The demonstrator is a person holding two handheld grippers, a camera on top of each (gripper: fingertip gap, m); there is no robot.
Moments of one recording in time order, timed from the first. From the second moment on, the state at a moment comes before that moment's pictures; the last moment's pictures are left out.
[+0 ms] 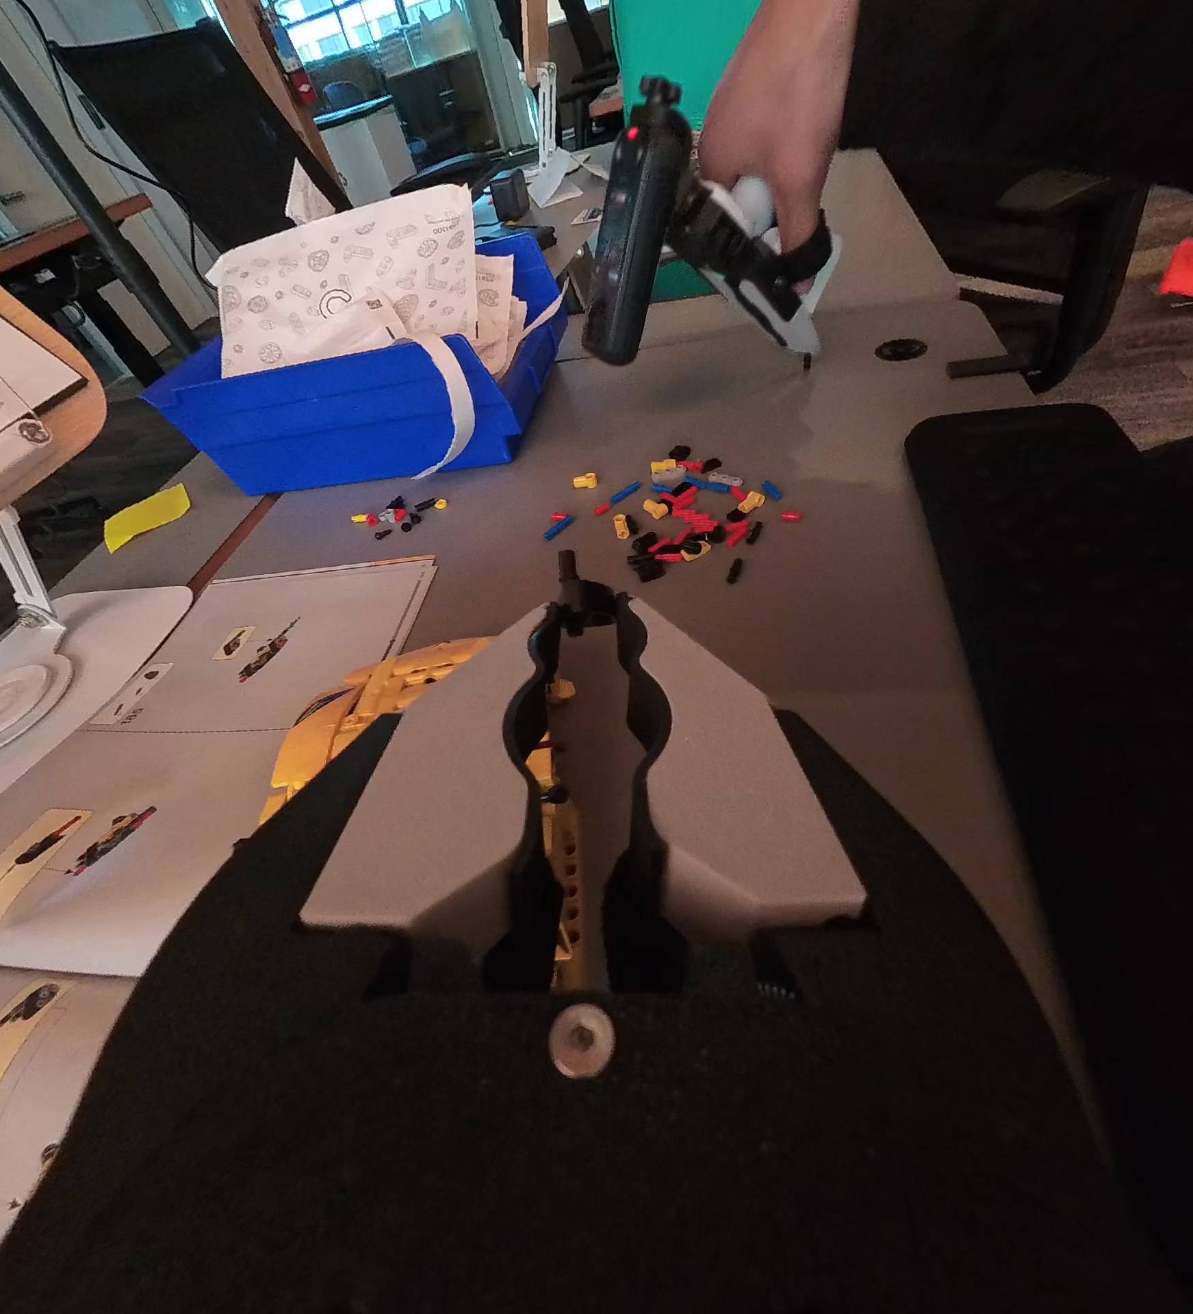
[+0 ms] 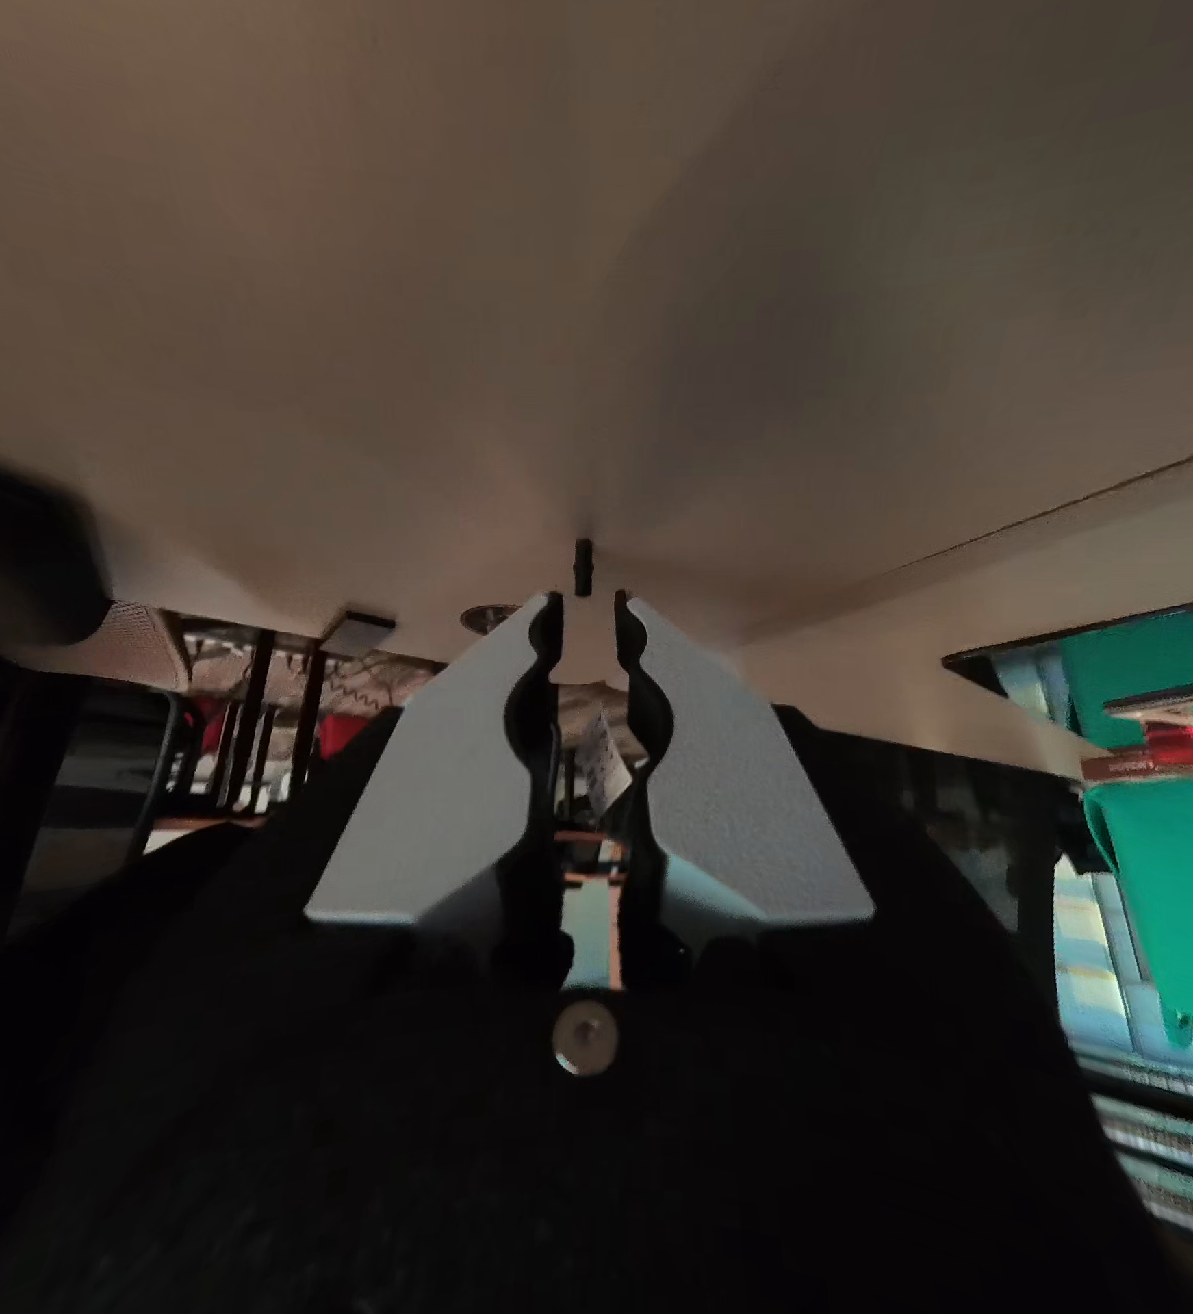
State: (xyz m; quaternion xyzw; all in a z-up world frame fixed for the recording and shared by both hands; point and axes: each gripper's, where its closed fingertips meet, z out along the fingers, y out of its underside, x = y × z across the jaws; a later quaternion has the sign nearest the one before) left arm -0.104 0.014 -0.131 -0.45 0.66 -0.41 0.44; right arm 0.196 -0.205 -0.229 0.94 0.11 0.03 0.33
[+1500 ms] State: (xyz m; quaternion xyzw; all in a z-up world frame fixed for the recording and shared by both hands) left arm -0.099 0.007 -0.141 -0.44 0.68 -0.39 0.44; right arm 0.191 -0.197 -0.241 0.98 0.13 -0.02 -0.14
